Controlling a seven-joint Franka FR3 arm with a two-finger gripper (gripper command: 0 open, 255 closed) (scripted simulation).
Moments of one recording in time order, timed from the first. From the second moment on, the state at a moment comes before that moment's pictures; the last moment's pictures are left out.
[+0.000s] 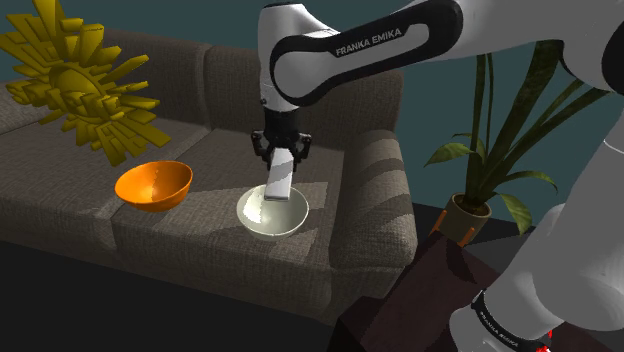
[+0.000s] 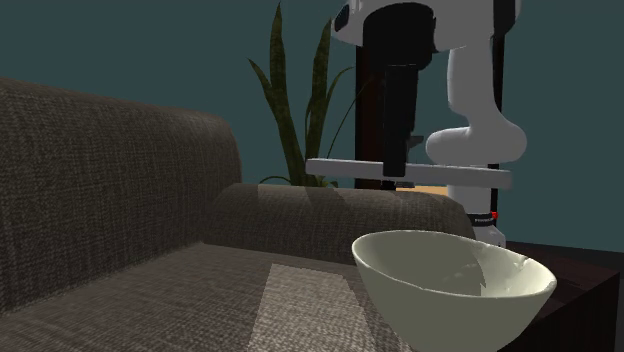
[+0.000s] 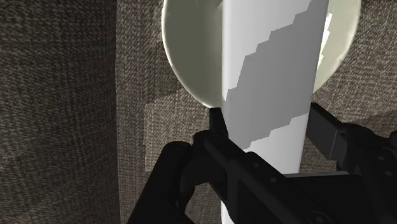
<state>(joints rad) 0.15 0.12 0.27 -1.89 -0.07 1.99 1.15</state>
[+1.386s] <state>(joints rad) 0.20 0.18 0.30 -2.01 -0.10 2.17 1.25</state>
